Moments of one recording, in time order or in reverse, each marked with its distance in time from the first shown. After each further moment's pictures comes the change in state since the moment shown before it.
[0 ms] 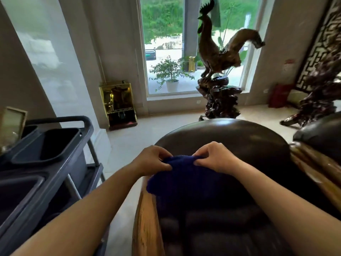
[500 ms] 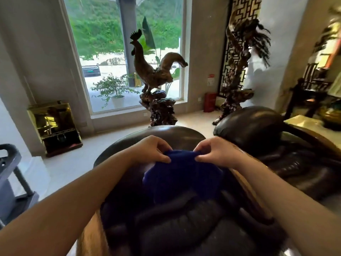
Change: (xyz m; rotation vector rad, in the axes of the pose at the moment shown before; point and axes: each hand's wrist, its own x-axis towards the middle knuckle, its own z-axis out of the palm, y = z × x) left_hand -0.056 0.248 0.092 0.035 -0.244 0.342; right_hand -0.273 0.029 -0.165 0.016 0.213 0.169
